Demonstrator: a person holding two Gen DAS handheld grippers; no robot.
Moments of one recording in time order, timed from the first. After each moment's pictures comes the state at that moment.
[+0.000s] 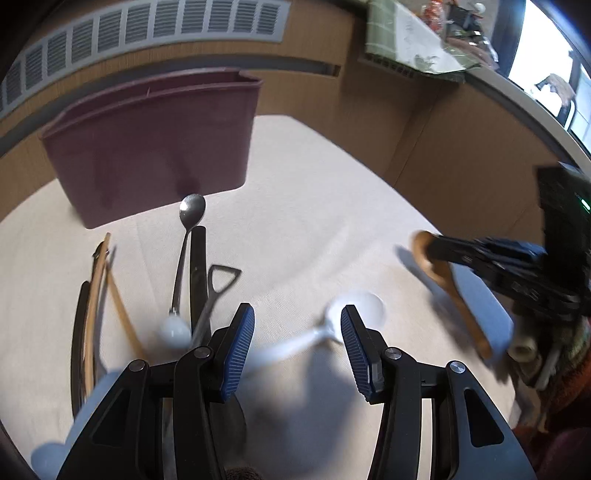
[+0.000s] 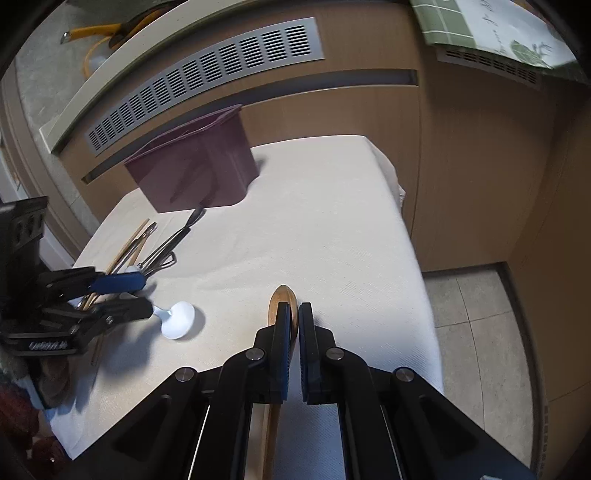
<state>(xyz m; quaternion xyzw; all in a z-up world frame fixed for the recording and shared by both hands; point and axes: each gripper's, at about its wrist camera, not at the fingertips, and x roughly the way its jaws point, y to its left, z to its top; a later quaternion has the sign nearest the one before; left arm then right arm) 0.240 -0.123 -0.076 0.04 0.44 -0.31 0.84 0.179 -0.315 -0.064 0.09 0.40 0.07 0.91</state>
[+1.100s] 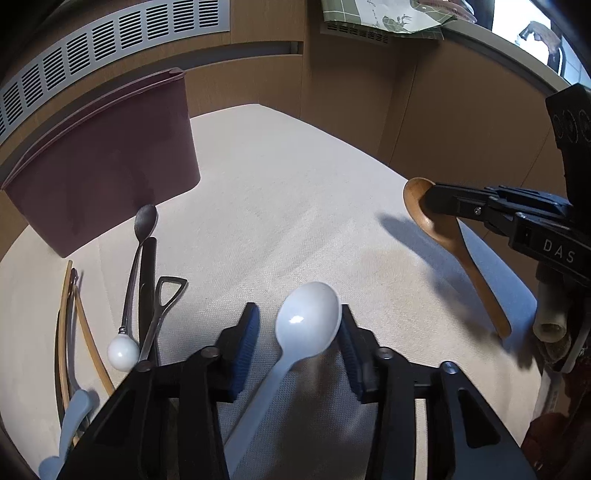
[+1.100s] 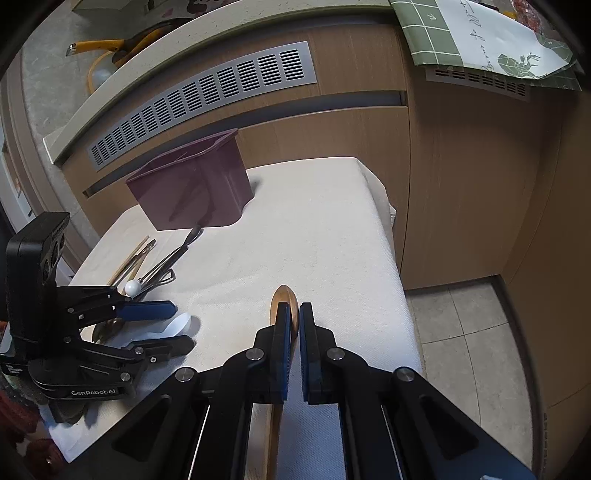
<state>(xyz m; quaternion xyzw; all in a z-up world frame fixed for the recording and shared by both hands) 0.218 -0.167 -0.082 0.13 0.43 -0.32 0.83 0.173 -0.322 -0.054 0.08 0.36 0.07 0.93</state>
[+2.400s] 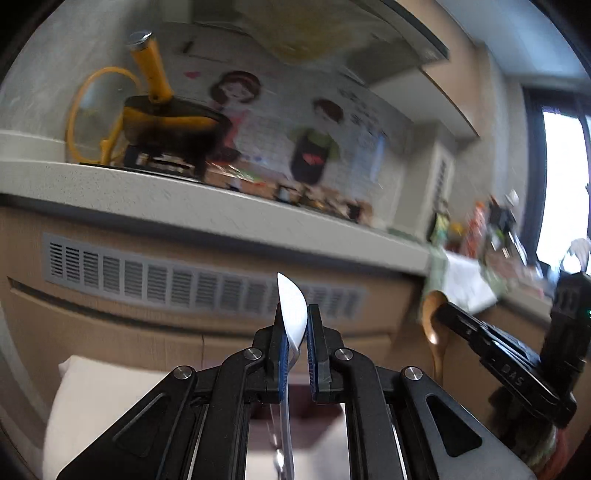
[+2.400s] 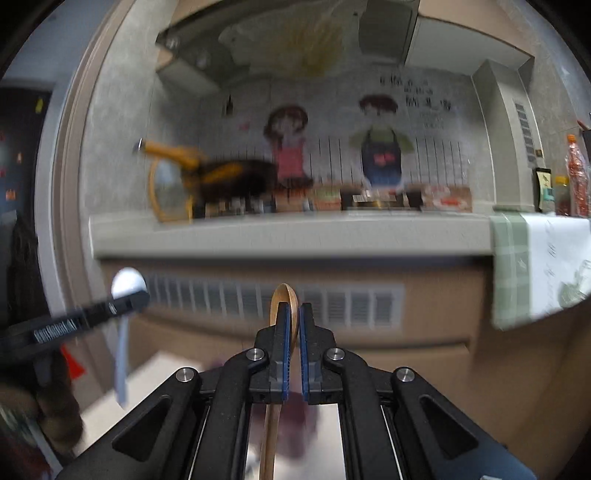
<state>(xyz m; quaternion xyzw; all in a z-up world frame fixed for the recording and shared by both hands) 0.293 -0.021 0.124 -0.14 0.12 -0.20 0.96 0.254 -0.233 0.135 0.02 0.08 0.12 0.99</state>
